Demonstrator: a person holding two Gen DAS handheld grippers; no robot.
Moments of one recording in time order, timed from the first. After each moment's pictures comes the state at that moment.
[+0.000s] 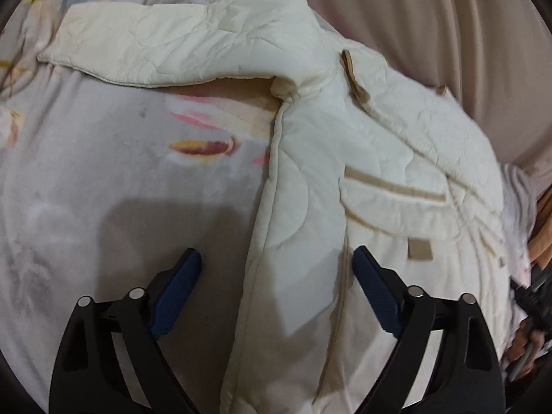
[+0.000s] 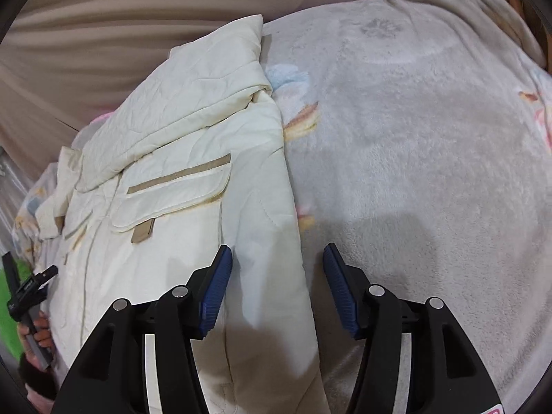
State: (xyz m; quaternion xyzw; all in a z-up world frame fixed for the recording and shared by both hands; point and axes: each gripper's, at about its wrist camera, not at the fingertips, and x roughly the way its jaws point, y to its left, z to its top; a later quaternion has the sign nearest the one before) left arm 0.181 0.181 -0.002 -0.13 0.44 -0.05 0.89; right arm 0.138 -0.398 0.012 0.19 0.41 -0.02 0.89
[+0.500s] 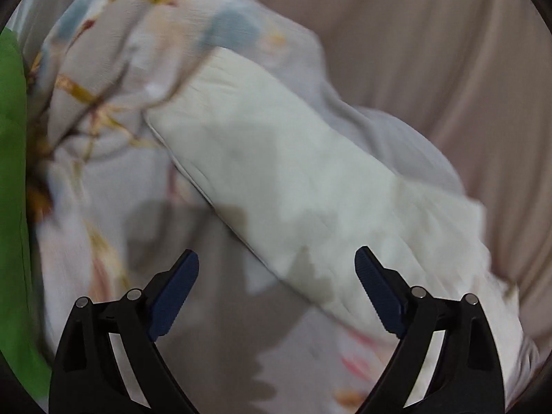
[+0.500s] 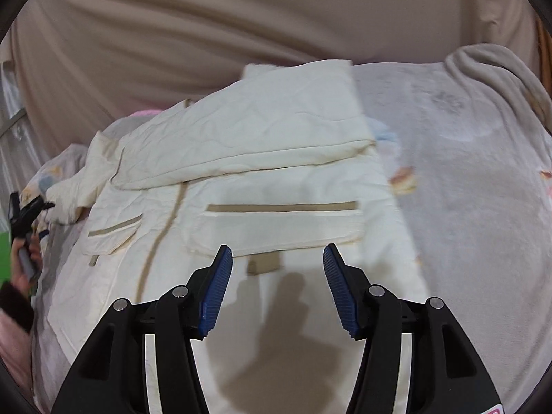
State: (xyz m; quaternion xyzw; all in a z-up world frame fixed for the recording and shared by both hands) left arm 0.301 0.384 0.042 -0.28 0.33 0.18 0.88; right arm 0.154 -0.298 0.059 0.11 0.35 0.02 0.93
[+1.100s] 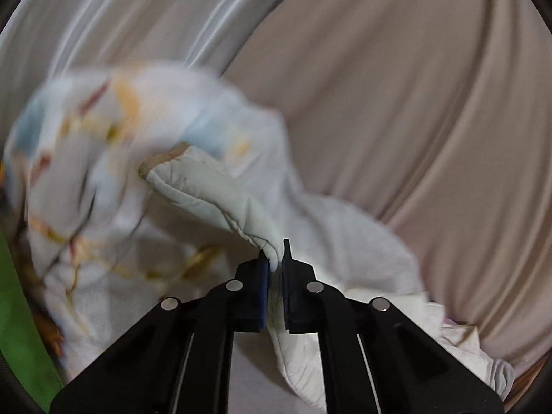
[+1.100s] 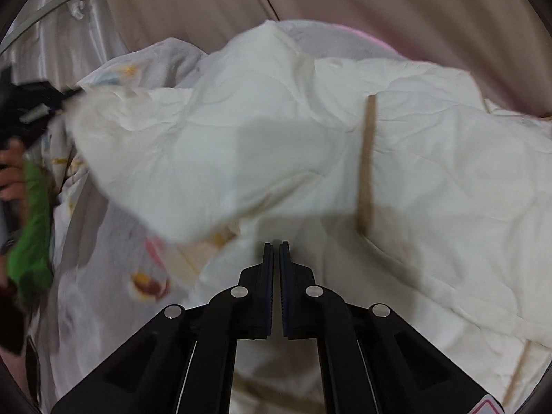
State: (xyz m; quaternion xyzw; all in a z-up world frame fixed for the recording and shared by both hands) left arm 0.332 0.408 0.150 -0.28 0.21 0.09 0.93; right arm 0.364 0.034 0.030 -0.02 0.43 0.23 0.87
